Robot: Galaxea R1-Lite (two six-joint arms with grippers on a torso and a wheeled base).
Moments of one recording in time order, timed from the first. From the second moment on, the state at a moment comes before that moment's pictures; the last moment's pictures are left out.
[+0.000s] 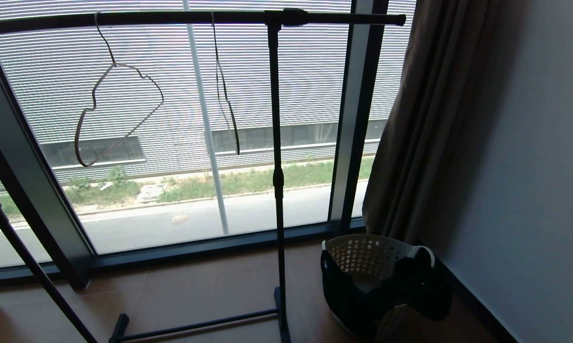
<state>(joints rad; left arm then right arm) 0.00 0.00 0.00 0.00 -0.01 0.01 0.00 0.00 0.00 0.00 0.00 0.01</state>
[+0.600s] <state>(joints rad) 0.00 0.00 0.00 0.00 -0.01 0.01 0.00 0.00 0.00 0.00 0.00 0.01</state>
